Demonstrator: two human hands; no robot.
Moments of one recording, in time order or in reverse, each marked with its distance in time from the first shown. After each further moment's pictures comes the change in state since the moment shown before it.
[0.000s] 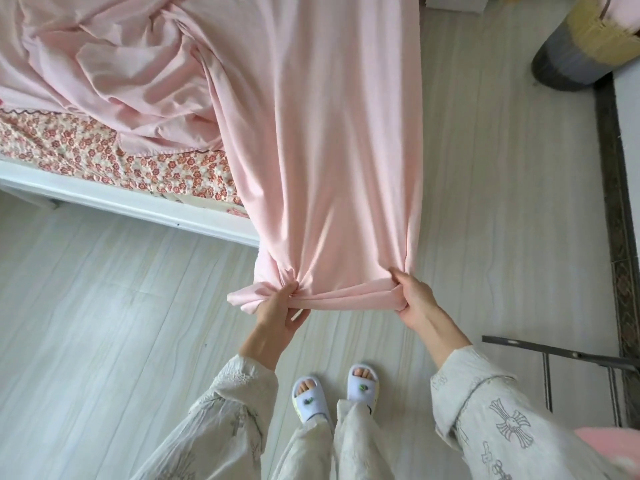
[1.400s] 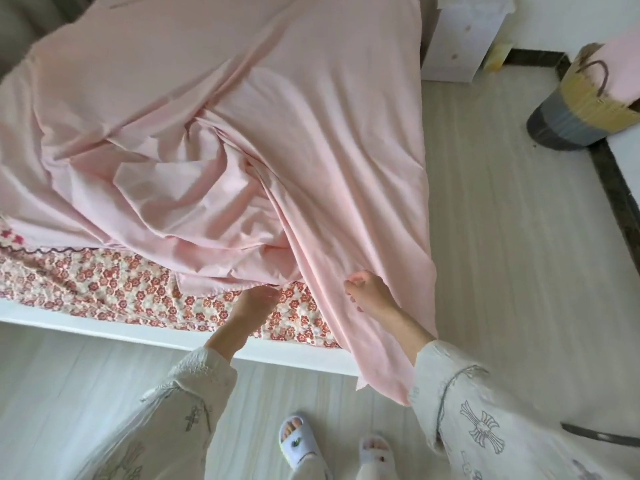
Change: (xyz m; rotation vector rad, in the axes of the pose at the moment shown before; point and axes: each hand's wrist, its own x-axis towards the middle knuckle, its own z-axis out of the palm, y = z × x) left_hand 0.178 0.388 -0.037 1.026 -0.082 0.415; right_hand 0.020 -0.134 0.382 -0.780 -0.097 -0.442
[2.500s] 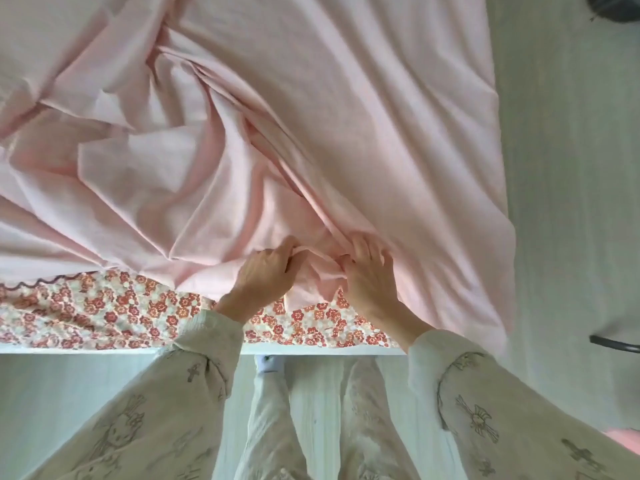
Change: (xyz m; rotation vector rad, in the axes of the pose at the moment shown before) left_hand 0.148 0.021 -0.091 0.762 -0.186 0.642; right_hand 0.097 -0.060 0.129 -0.781 0.151 -0.299
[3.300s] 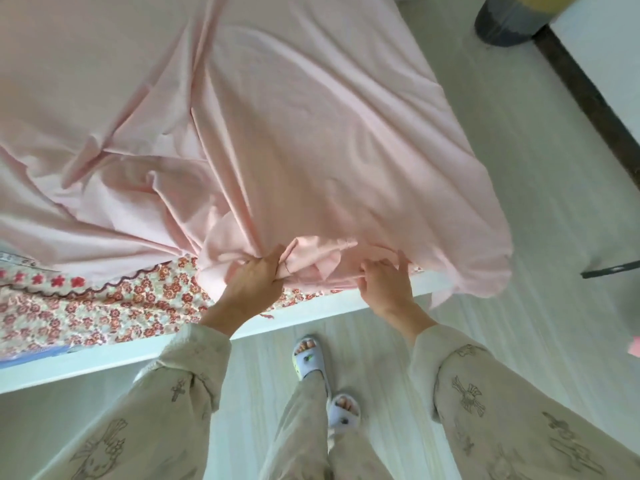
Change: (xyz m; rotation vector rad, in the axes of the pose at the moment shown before) left_hand -0.181 -0.078 -0.065 0.232 0.018 0.162; right_hand -0.144 -0.130 0.036 0.008 0.080 0.252
